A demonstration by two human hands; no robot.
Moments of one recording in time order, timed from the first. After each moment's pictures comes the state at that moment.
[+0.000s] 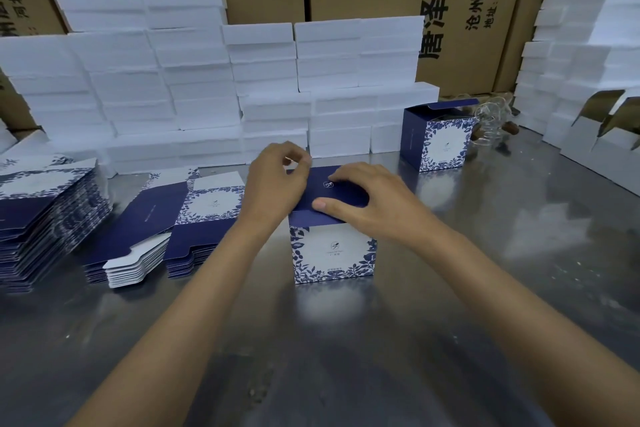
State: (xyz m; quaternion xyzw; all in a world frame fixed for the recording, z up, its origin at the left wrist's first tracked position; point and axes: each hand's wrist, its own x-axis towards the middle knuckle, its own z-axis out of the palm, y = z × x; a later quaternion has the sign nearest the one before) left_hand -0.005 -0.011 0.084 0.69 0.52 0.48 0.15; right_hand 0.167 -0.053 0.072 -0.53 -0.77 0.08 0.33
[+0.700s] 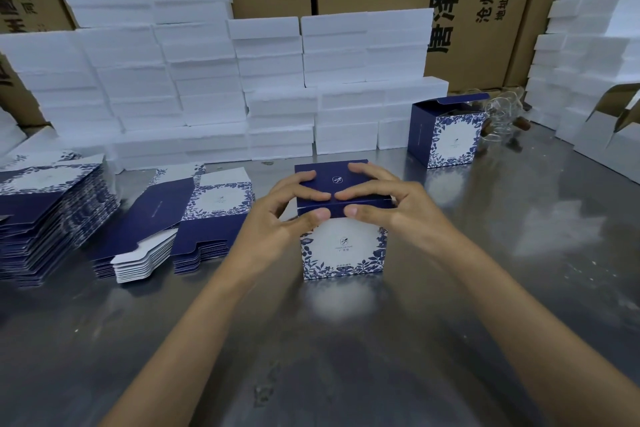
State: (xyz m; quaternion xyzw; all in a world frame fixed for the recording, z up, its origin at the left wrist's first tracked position) left_hand -0.035 -0.051 0.041 0.69 0.35 0.50 0.39; right_hand 0.182 -0.070 0.058 -0.43 -0.68 0.35 0.49
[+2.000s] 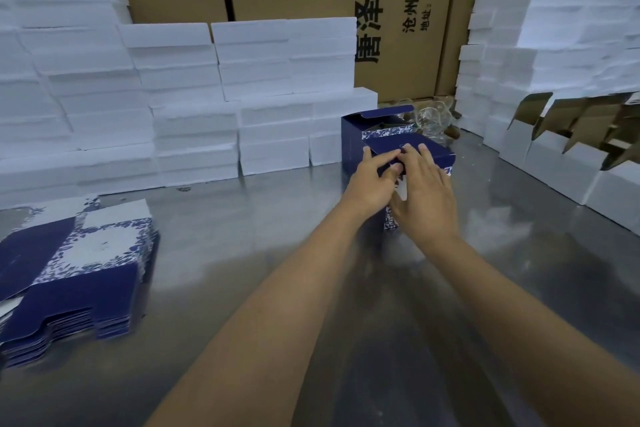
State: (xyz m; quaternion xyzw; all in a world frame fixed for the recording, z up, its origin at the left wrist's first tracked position) left_hand 0.248 0.078 0.053 0.75 0.37 0.36 0.41; right_hand 0.340 0.014 0.029 -0.71 -0.60 -0.10 0.35
